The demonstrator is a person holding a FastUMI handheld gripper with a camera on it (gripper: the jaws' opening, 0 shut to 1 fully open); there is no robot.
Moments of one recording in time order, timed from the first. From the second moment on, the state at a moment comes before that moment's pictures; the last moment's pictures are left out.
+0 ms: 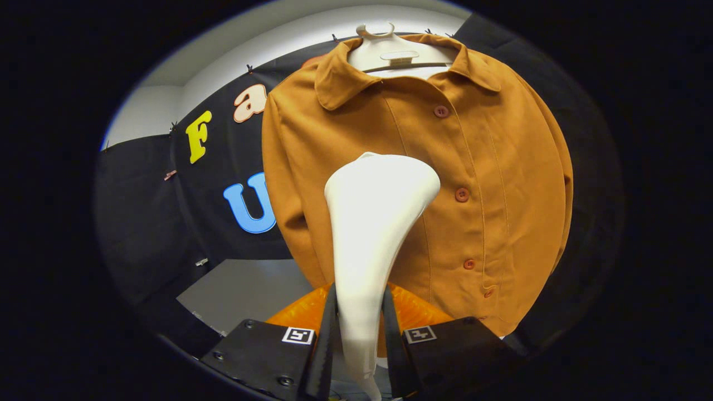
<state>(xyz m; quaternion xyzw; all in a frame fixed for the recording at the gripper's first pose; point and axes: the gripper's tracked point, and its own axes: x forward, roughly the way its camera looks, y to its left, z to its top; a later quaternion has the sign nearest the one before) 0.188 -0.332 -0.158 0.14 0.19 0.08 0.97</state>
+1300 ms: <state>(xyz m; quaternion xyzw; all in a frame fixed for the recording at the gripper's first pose) 0.122 -0.413 -0.151 0.14 0.19 -0.03 0.97</state>
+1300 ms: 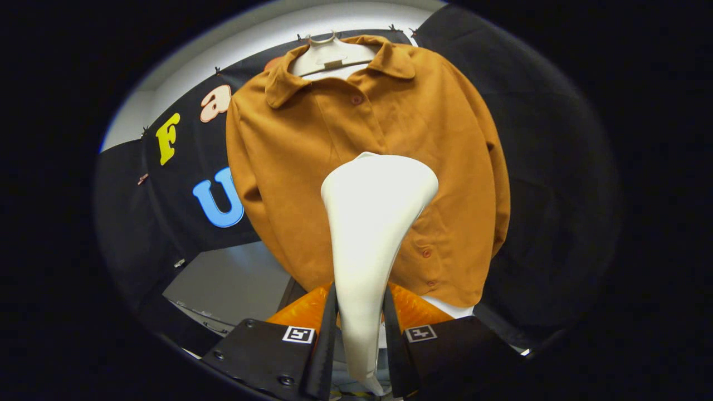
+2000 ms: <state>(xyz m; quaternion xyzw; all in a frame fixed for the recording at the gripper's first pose) 0.194 -0.505 -0.098 0.16 0.12 -0.01 0.98</state>
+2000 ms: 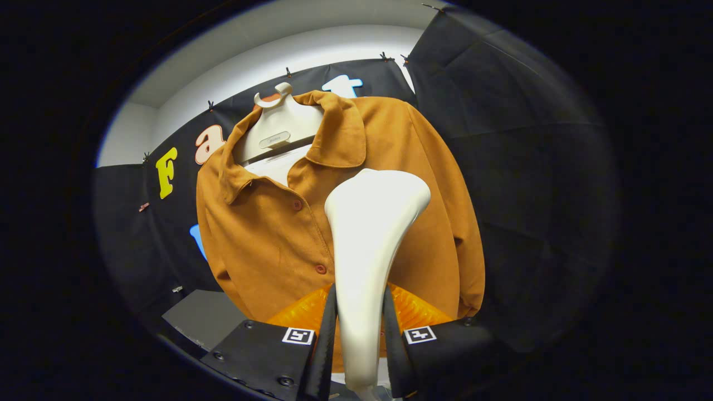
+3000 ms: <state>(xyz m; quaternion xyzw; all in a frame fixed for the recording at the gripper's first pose) 0.144 -0.534 -0.281 0.20 0.30 -0.08 0.93</state>
